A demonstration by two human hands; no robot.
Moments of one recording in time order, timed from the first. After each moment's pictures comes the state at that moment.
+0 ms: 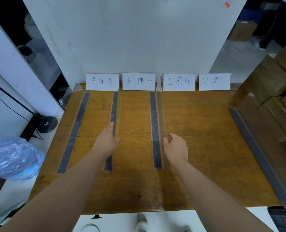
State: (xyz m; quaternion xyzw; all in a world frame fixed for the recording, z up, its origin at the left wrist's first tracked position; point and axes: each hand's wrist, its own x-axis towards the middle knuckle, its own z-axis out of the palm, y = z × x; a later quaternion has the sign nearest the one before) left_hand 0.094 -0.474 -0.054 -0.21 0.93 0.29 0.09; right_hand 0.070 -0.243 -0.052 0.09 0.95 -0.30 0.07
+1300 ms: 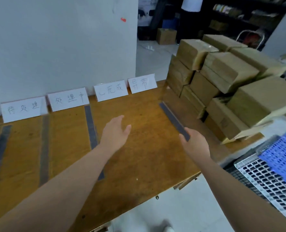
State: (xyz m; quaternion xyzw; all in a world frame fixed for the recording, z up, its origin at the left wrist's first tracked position) left_hand 0.046 -0.235 0.013 0.05 0.95 0.30 0.02; right_hand 0.116 0.023 0.008 0.19 0.95 -0.26 -0.02
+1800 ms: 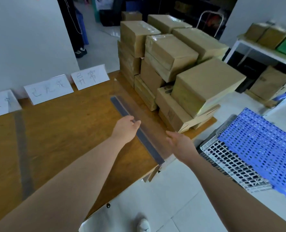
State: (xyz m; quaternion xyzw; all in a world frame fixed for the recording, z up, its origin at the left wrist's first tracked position) left_hand 0.023 0.021 -0.018 0.11 0.92 0.33 0.17; right_hand 0.146 0.197 -0.012 0.17 0.95 -0.23 0.08
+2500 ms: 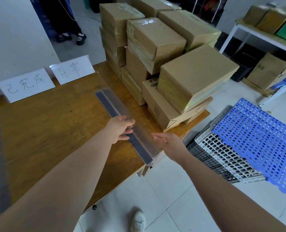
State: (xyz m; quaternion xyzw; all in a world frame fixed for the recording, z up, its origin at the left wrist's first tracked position) left_hand 0.015 0.067 -0.033 -0.12 0.74 0.56 0.36; right_hand 0.147 0.229 -0.026 0.14 0.90 -0.40 0.10
